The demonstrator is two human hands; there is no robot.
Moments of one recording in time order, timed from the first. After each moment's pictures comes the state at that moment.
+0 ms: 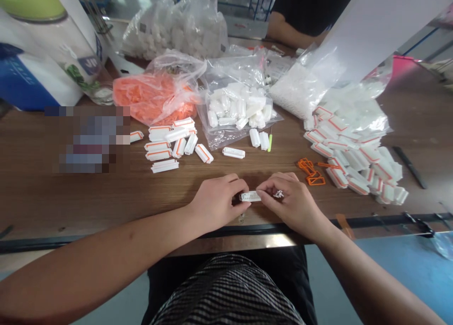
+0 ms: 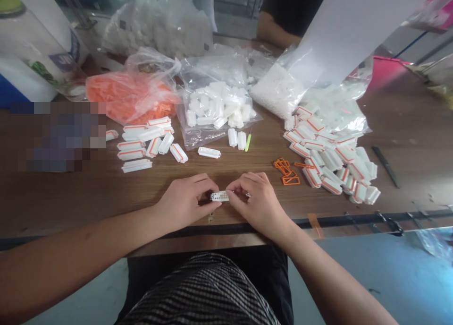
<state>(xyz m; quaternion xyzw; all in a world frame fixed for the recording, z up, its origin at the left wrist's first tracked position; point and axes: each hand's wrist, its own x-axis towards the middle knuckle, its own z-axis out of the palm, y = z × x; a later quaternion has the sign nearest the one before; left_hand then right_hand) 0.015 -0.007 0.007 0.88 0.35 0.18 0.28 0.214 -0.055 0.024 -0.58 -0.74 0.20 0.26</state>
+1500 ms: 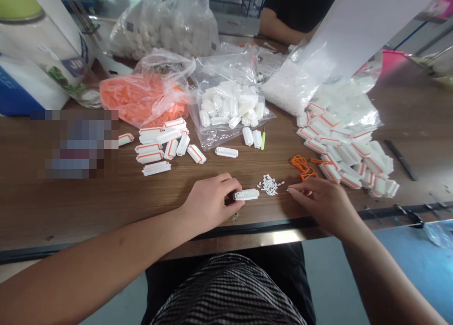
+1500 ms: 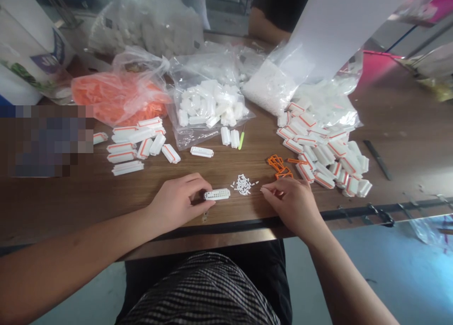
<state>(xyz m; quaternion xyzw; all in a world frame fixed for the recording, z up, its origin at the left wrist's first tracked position) 0.013 -0.005 0.004 0.87 0.34 0.19 0.29 0.288 -0.079 0.013 -0.71 -0.66 0.12 0.21</state>
